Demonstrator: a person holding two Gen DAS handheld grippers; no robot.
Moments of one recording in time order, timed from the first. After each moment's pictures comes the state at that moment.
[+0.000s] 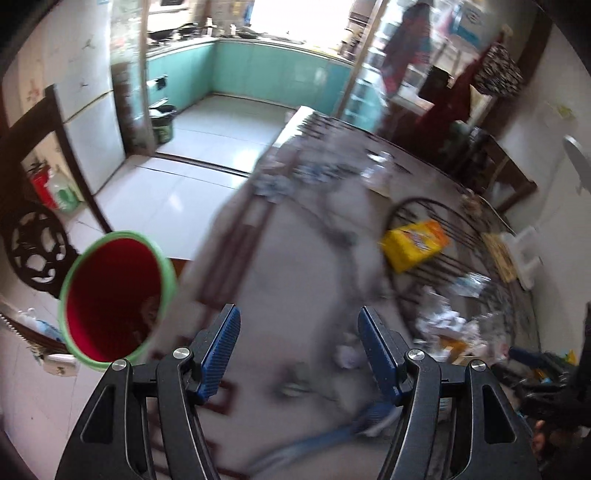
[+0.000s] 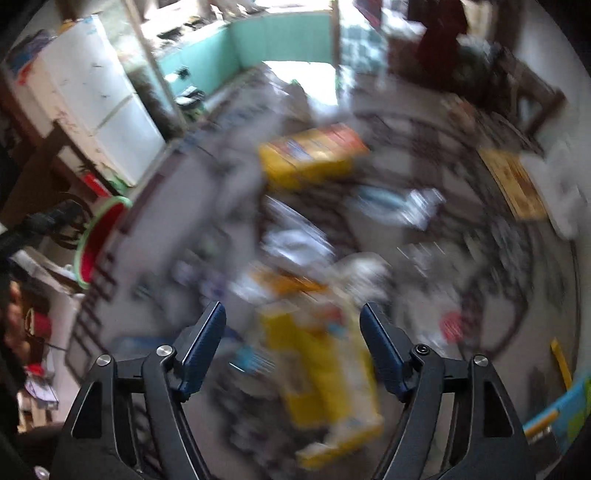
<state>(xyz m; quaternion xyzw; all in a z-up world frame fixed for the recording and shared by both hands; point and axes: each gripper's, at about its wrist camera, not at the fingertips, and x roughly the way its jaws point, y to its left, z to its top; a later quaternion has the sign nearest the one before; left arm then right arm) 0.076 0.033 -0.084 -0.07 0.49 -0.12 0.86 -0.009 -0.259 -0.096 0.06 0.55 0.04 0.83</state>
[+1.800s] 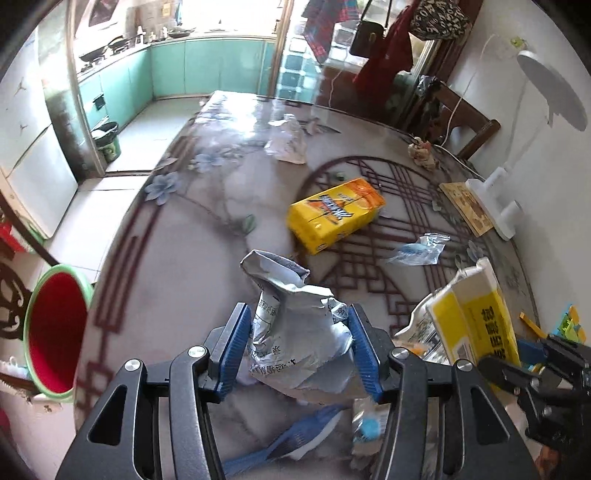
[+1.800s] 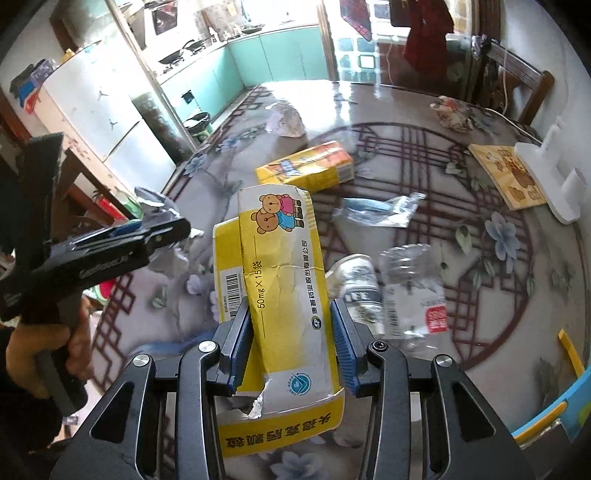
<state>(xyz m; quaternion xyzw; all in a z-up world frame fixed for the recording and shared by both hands) 0.085 -0.069 -0.102 0.00 0.50 -0.20 0.84 -0.017 -0.261 -0.062 0.09 0.50 0.06 0.86</state>
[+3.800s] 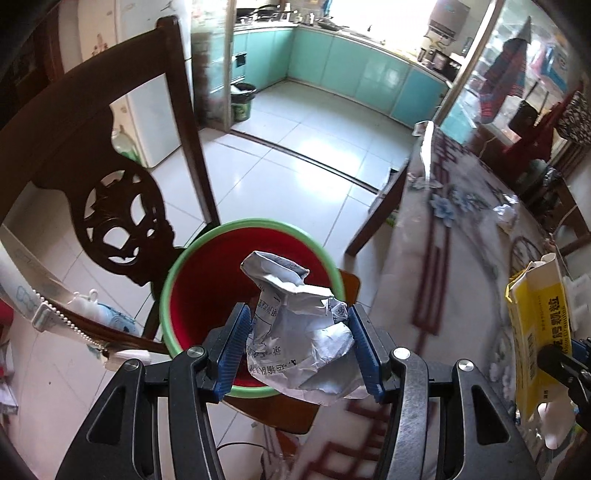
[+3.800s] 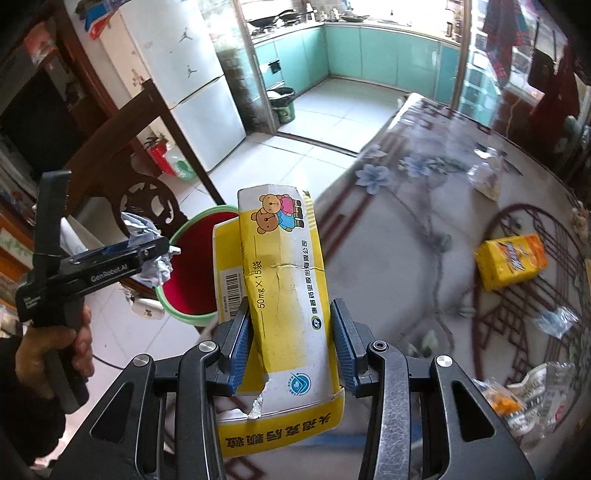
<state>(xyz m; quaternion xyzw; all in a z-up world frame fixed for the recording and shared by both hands) 0.116 0.269 -0.142 -0.10 0.51 0.01 0.85 0.073 0.000 -0.064 0.00 0.51 0.18 0.84</state>
